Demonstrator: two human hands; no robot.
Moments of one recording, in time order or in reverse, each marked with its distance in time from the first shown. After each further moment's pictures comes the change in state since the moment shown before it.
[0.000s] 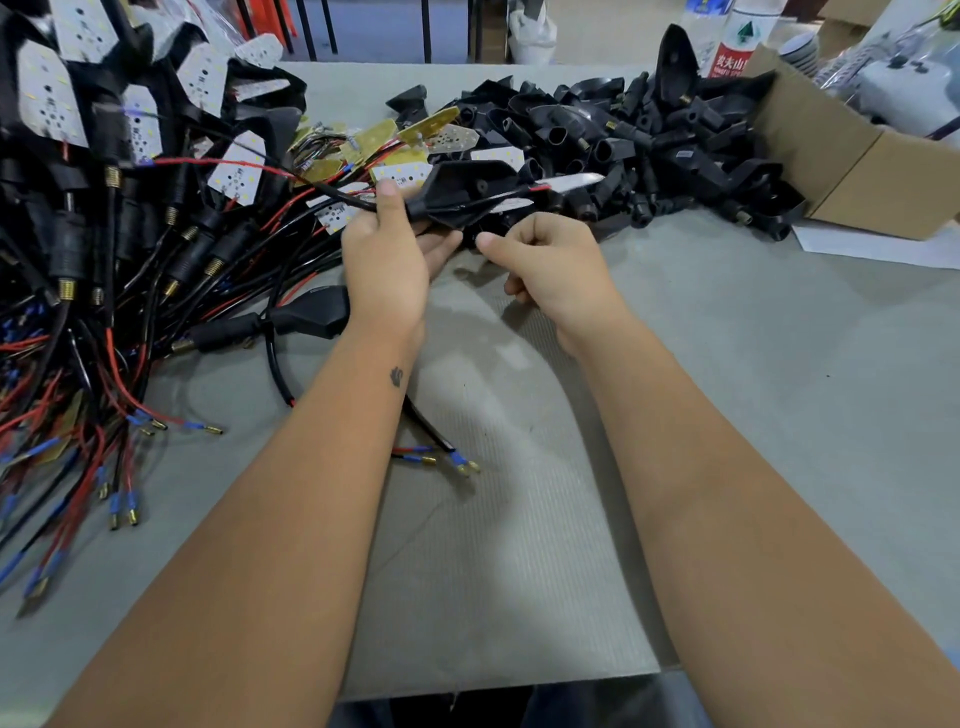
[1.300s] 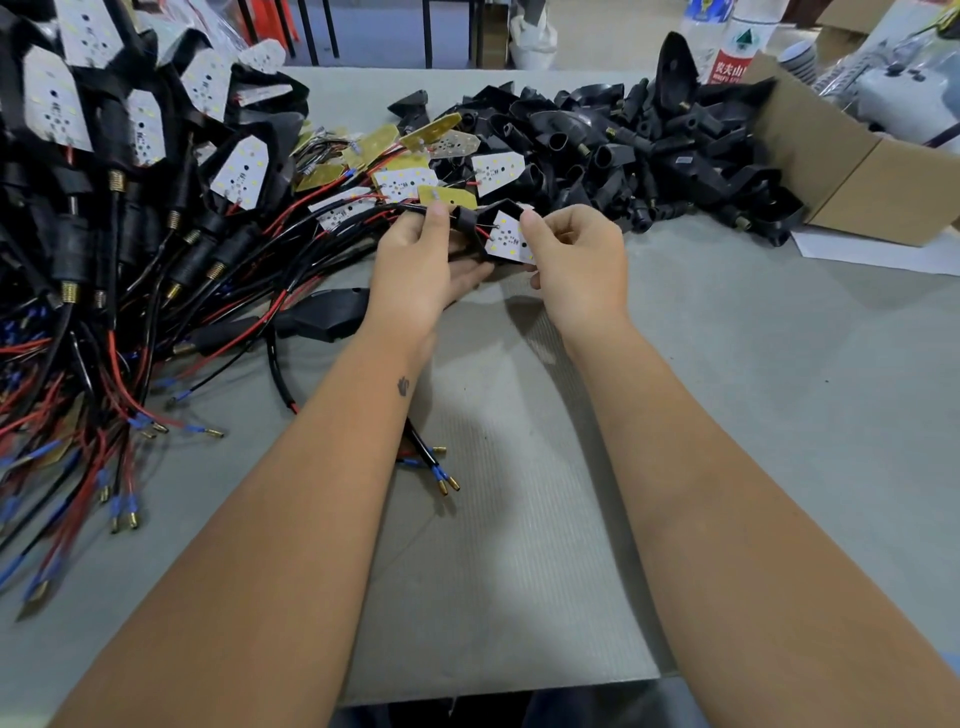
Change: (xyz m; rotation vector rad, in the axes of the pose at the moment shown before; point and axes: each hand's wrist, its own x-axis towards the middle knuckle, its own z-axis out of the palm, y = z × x) left_hand -0.008 -0.003 0.004 0.144 -0.137 -0.117; right_hand 0.002 0.000 -0.002 -0.090 0.258 -0.022
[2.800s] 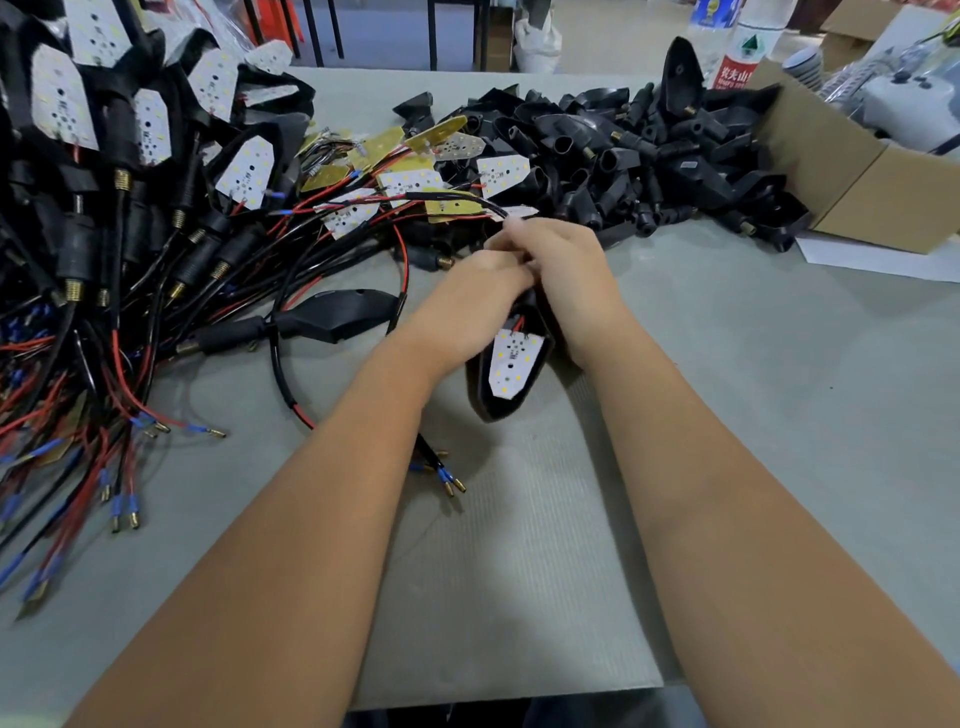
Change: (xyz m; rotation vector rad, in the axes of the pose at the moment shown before) left_hand -0.015 -0.002 0.011 0.689 -0.447 0.129; right_hand -0.006 -0.009 -0.003 0.252 -0.326 0.032
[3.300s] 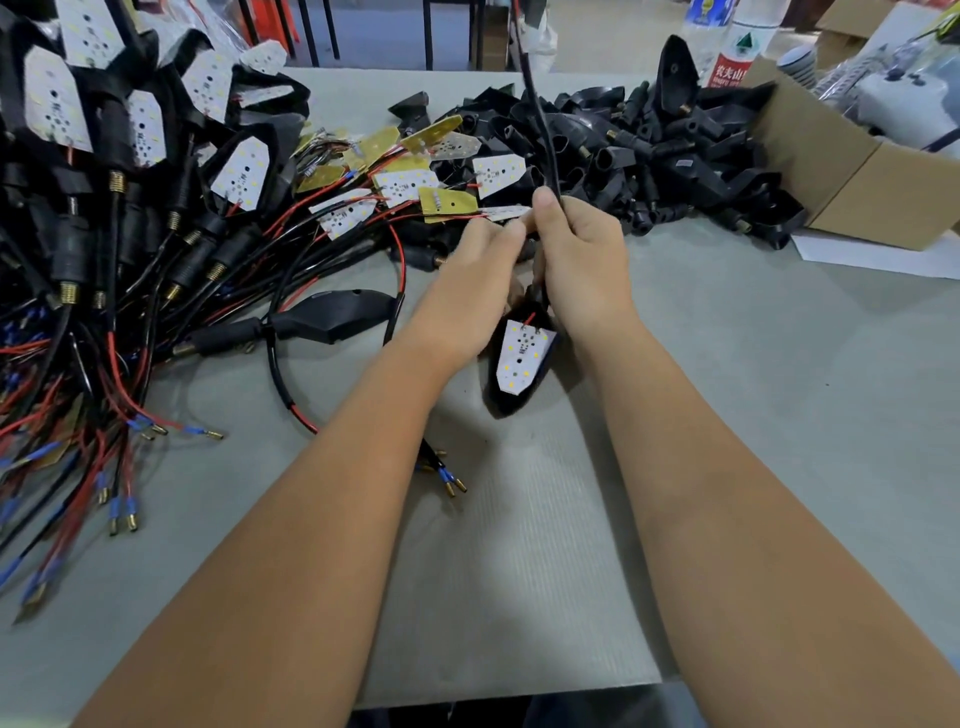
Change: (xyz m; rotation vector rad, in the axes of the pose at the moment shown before) left_hand 0.006 -0.007 0.004 -0.137 0.174 -0.060; right_hand 0.008 0.005 -0.006 -0.177 0.211 -0.176
